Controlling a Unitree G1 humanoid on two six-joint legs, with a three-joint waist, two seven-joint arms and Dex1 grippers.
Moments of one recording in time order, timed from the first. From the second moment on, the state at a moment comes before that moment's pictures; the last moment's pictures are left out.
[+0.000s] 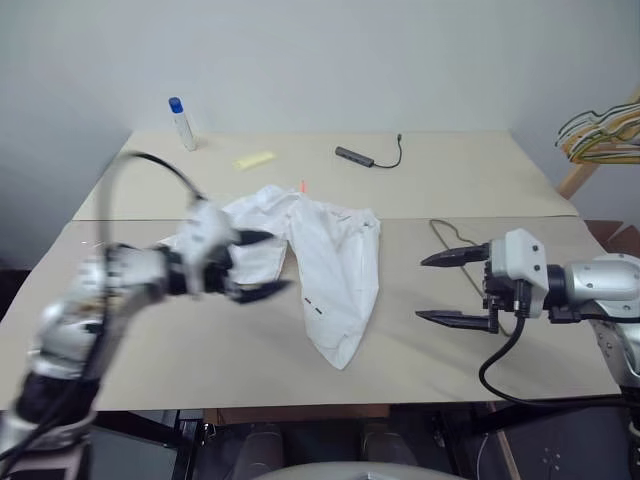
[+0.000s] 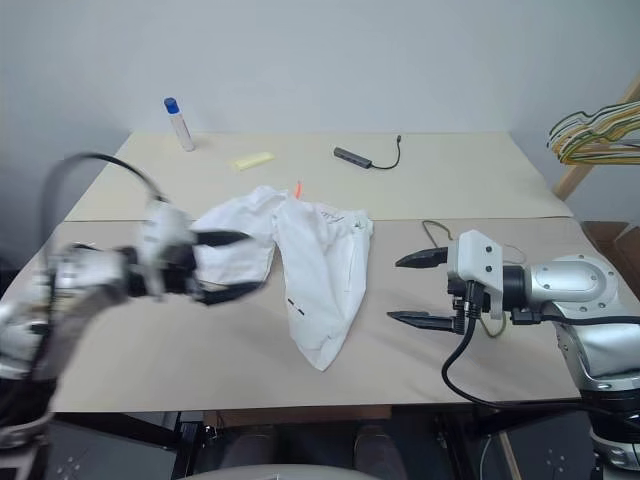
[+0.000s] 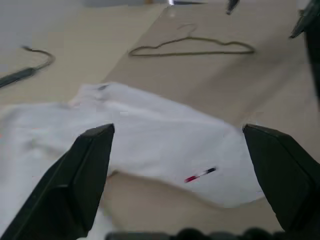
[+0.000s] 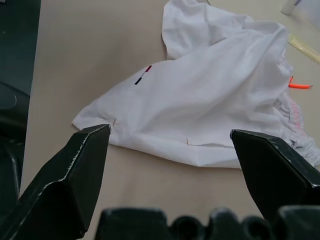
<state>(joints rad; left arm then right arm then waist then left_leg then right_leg) -0.35 0.72 -0.16 -0.44 -0.55 0.70 -0.89 -0.19 -0.92 -0.09 -0.30 0.47 0.29 1.23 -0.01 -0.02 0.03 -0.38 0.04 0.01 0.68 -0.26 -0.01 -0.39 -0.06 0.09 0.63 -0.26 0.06</state>
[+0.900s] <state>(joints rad) -0.72 0.41 -0.79 -0.14 -0.15 1.09 -0.61 -0.09 -0.93 -0.15 -0.39 0.47 0.29 1.15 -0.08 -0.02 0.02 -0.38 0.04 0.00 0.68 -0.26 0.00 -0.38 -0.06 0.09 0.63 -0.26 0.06</state>
